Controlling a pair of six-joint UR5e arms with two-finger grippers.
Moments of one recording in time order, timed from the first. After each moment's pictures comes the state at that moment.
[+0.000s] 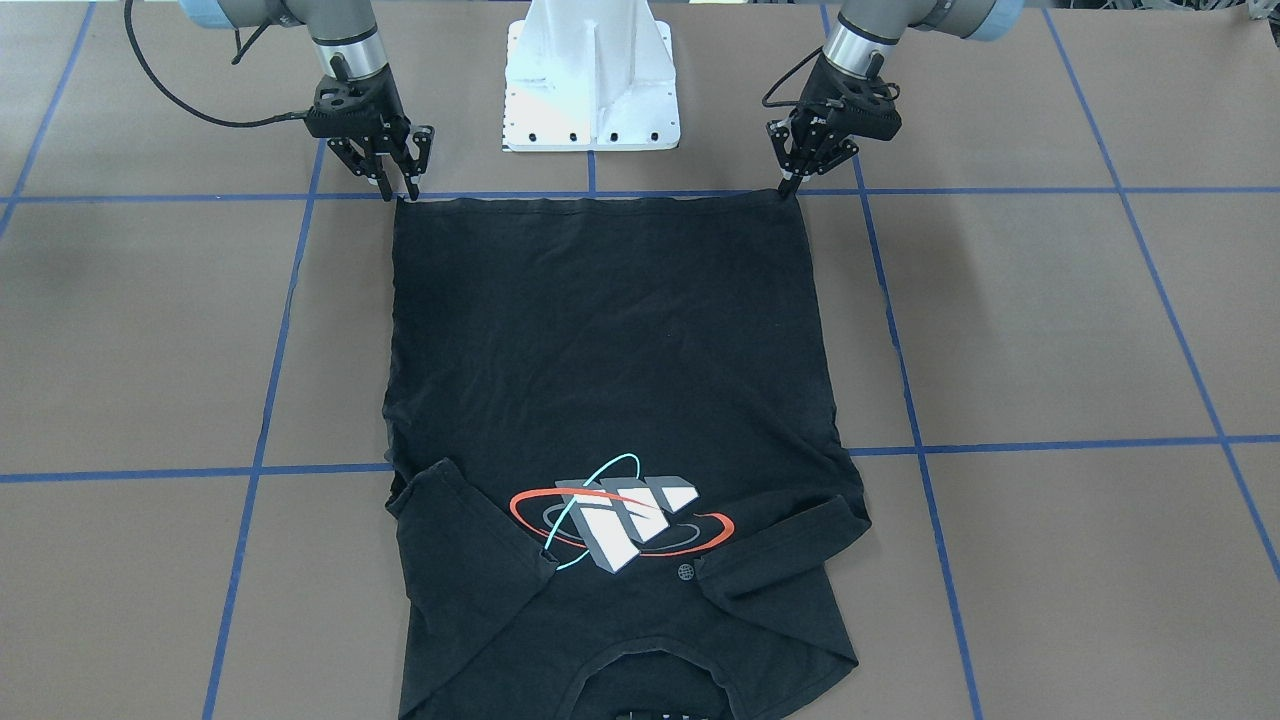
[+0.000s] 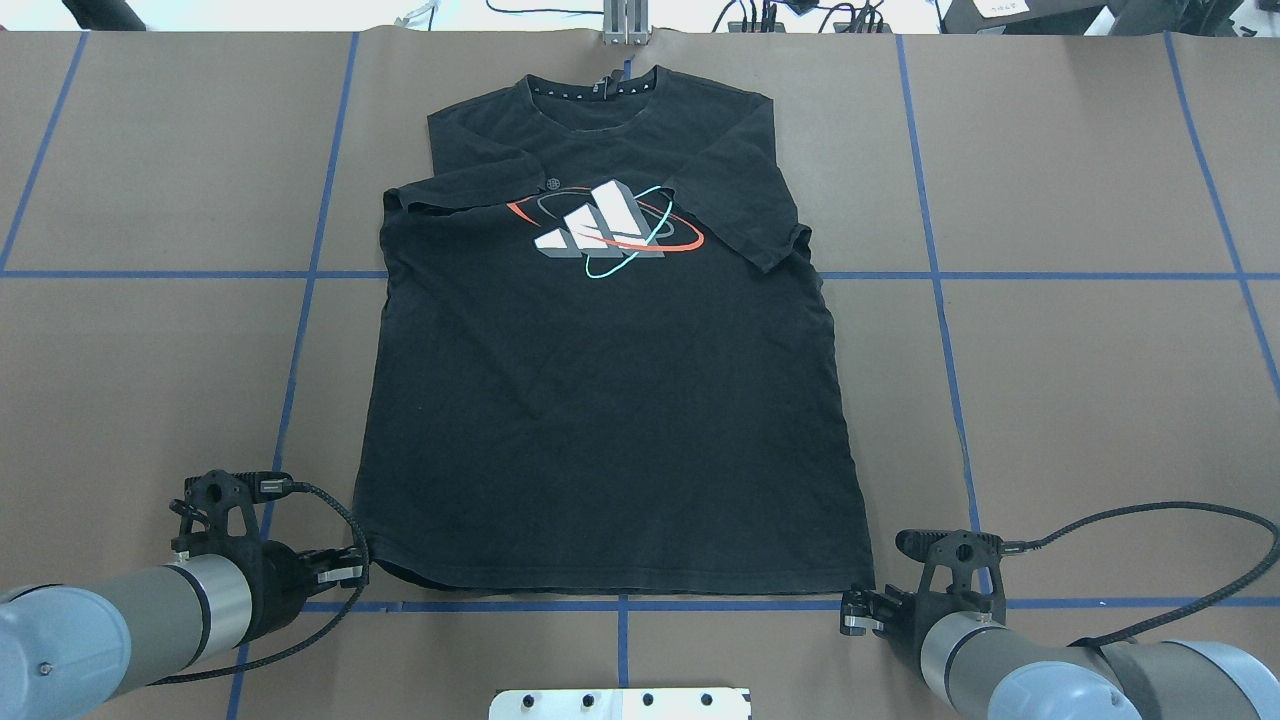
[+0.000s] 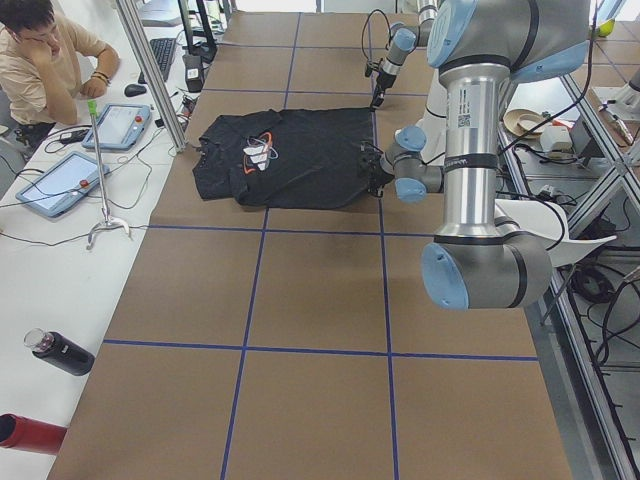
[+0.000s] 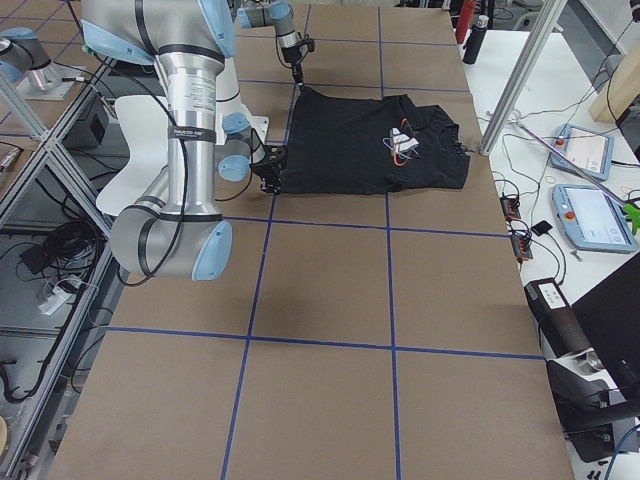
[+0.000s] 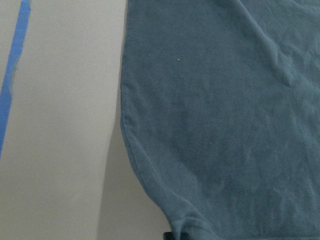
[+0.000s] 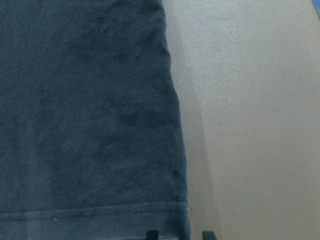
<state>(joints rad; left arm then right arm) -0.15 -1.48 -2.12 -2.19 -1.40 -1.51 0.00 -1.63 2.10 -1.20 1.26 1.61</state>
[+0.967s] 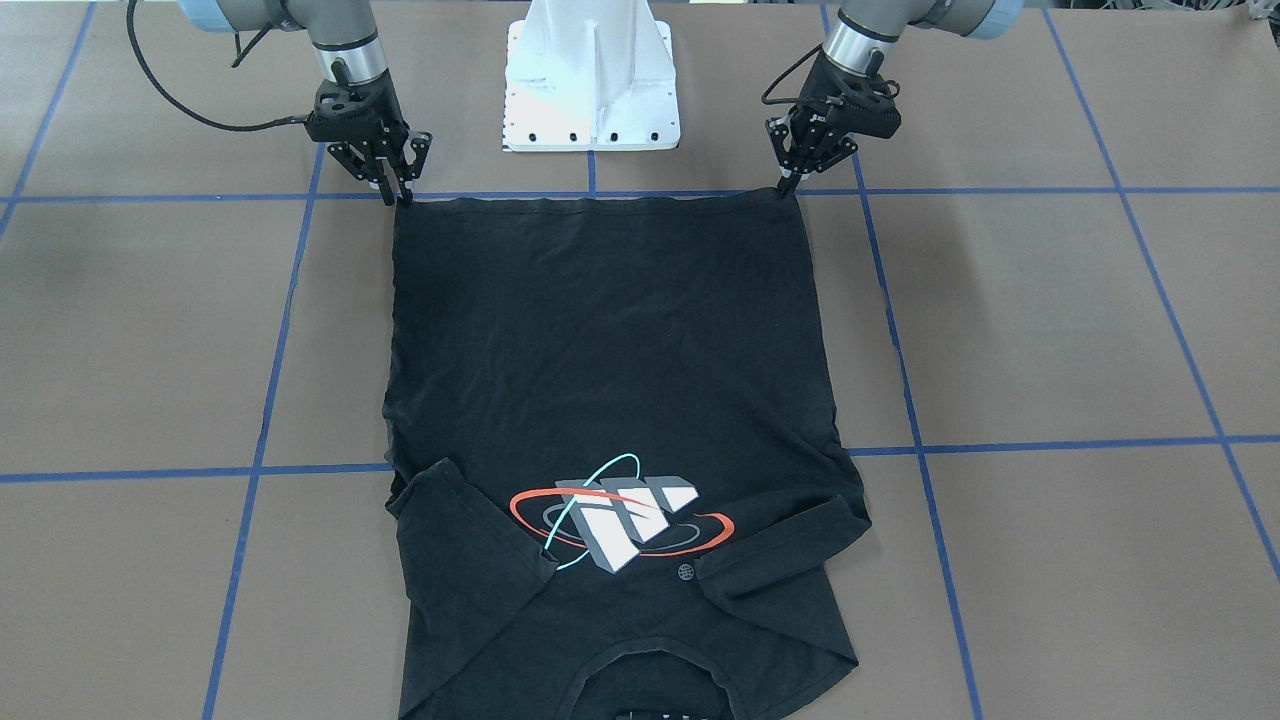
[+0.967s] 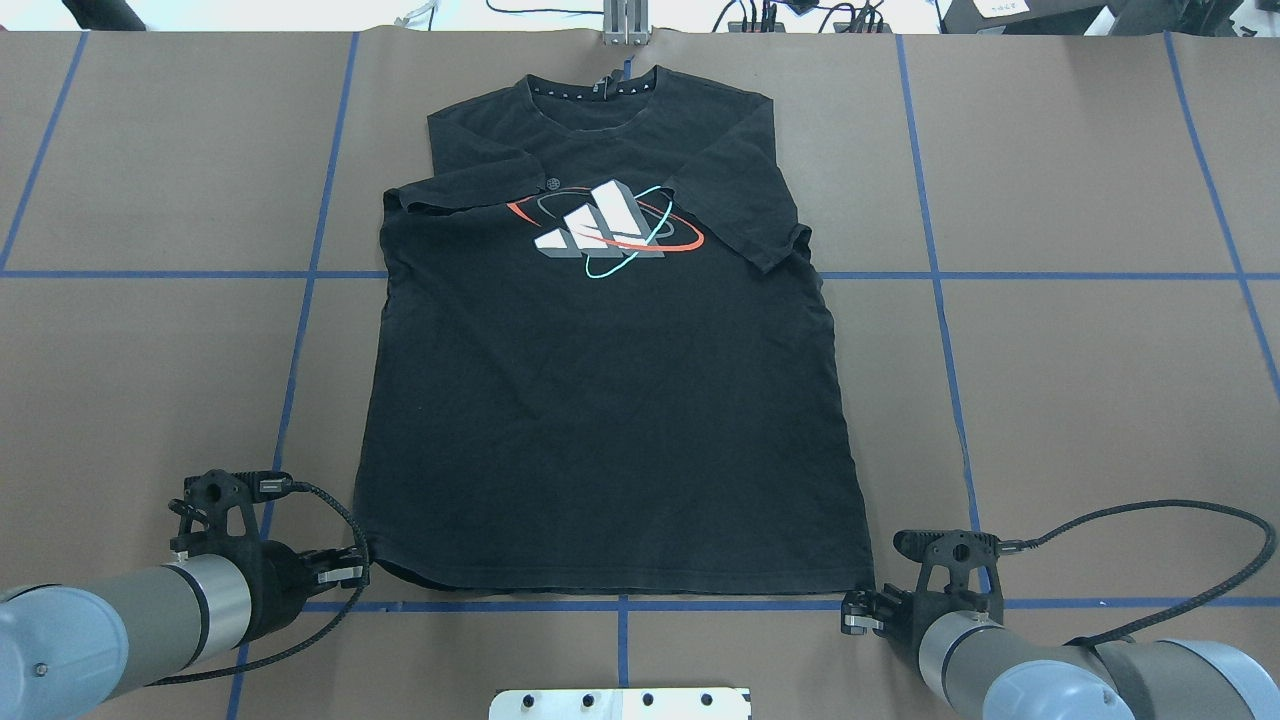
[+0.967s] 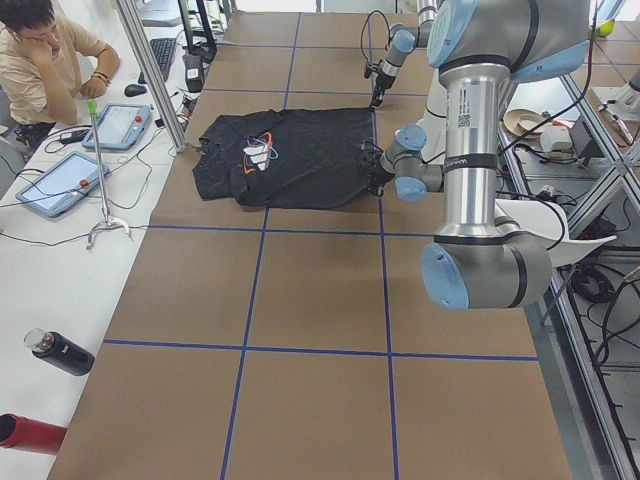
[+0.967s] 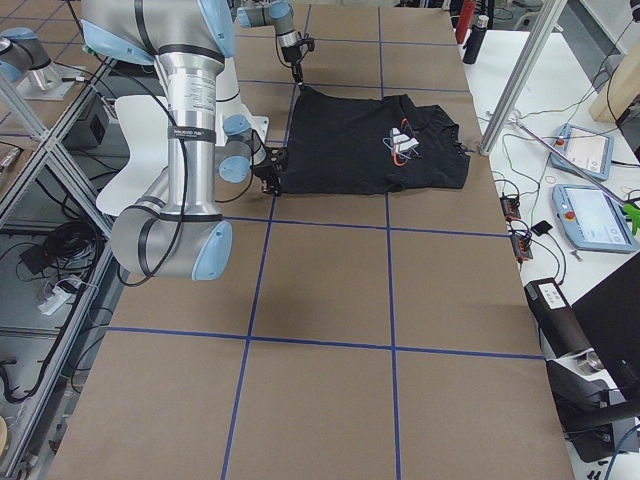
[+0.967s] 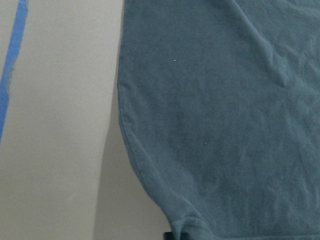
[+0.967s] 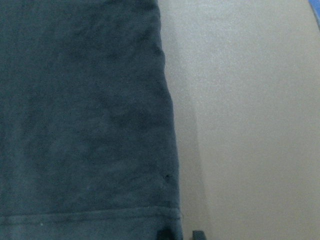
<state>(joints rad) -0.15 -1.48 -2.13 -2.19 -1.40 -1.51 0.01 -1.63 2.09 -1.21 1.26 1.60</state>
